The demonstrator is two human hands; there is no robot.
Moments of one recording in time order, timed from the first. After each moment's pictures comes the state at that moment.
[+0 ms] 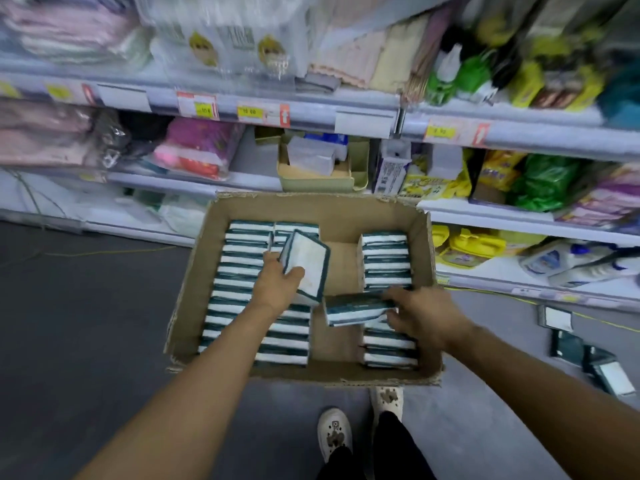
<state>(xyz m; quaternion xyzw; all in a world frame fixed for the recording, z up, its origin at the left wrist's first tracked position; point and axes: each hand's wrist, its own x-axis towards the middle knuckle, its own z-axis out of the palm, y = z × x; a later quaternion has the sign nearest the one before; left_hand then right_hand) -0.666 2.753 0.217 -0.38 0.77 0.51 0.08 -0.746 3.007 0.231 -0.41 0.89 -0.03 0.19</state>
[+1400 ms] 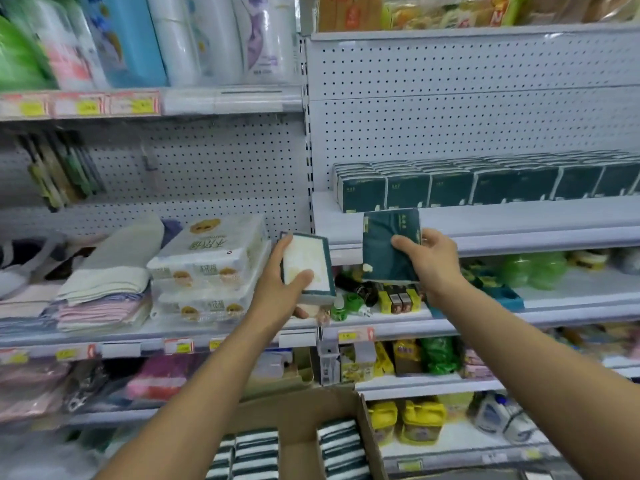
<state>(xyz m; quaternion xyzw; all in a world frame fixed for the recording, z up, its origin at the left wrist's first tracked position) -0.775 2.815 0.560 -0.04 0.77 0.62 -0.16 -0.846 3.036 0.594 0.00 0.69 -0.72 -0.07</state>
